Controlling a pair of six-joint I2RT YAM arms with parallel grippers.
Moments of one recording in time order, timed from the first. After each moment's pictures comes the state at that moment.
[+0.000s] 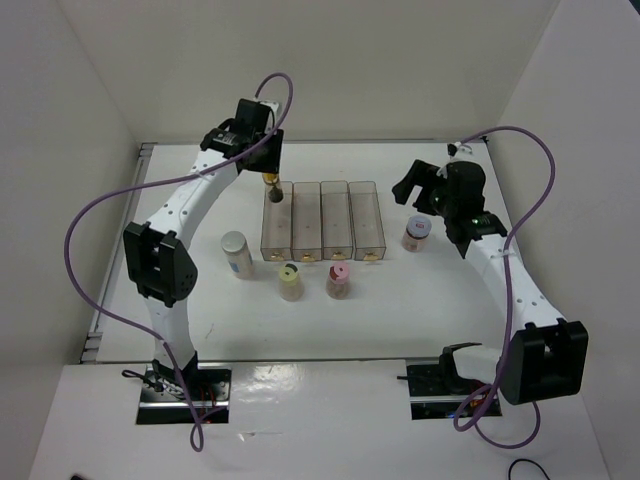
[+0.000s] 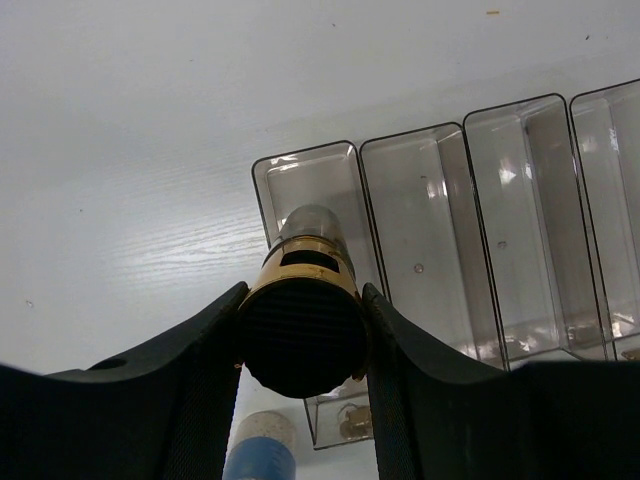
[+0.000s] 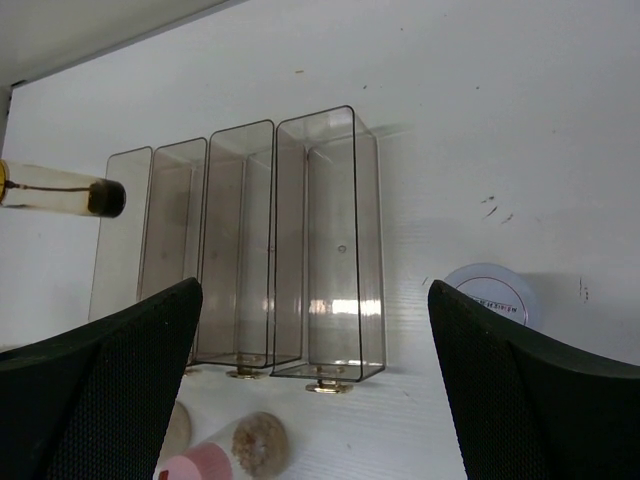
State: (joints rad) left arm -0.35 1.94 1.98 -0.79 -0.11 -0.16; right arm 0.12 1.22 1.00 -0.20 -0.10 0.44
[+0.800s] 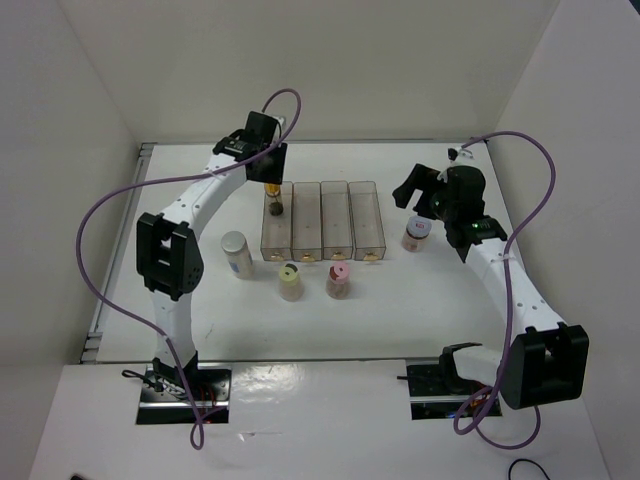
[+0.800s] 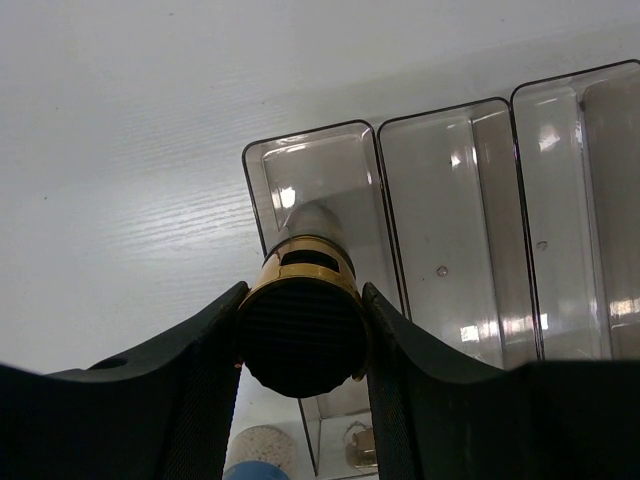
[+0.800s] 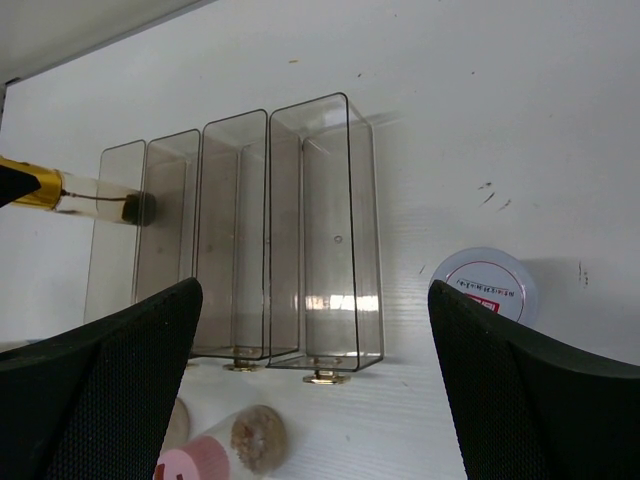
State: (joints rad) left arm -0.35 2.01 1.91 -0.73 -0.13 -0.16; right arm 0.12 1.20 0.96 -0.20 -0.09 0.45
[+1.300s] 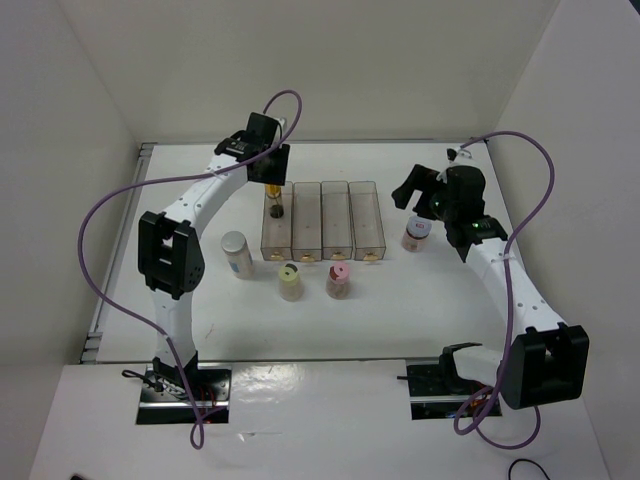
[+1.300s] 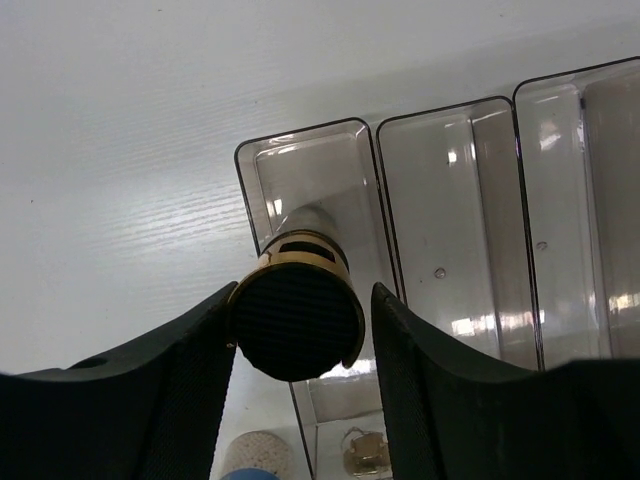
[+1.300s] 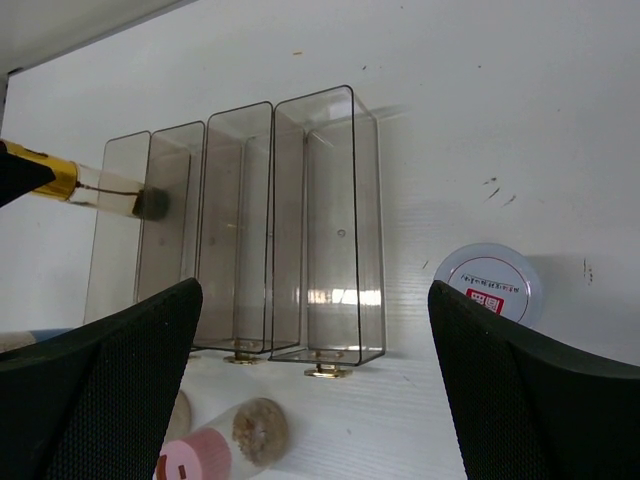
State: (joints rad) left arm -0.35 2.03 1.90 -0.73 -0.11 -0.16; right arm 0.12 1.20 0.96 -0.21 -0.11 0.45
